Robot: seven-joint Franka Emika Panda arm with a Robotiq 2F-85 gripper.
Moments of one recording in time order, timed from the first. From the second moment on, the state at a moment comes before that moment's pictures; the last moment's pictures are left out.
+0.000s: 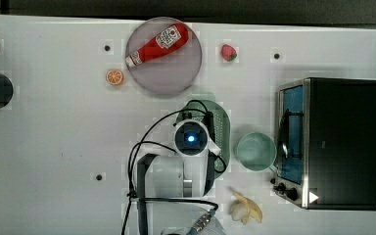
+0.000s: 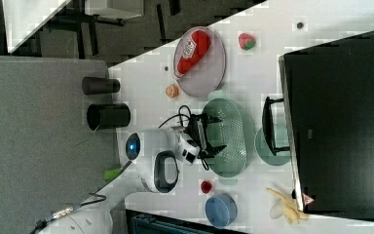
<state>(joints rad) 0.01 0.36 0.01 -2.46 0.00 1.26 0.72</state>
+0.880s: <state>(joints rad) 0.13 0.41 0.02 -2.44 -0.02 1.26 0.78</state>
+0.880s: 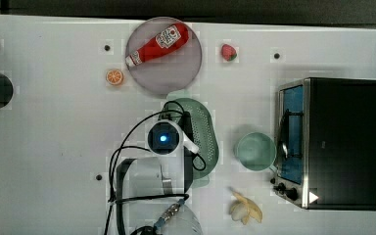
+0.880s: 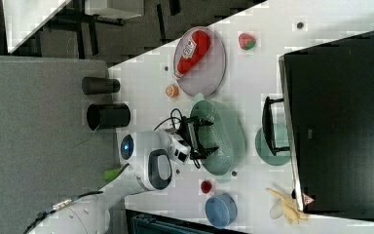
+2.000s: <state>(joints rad) 0.27 0.42 0.02 -2.36 0.01 1.13 1.00</state>
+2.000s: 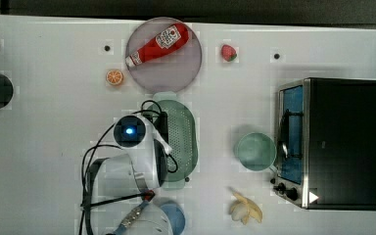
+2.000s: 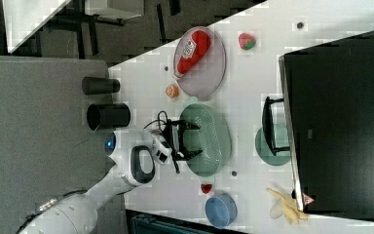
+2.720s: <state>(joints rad) 0.39 0.45 0.07 -2.27 0.02 1.04 1.19</state>
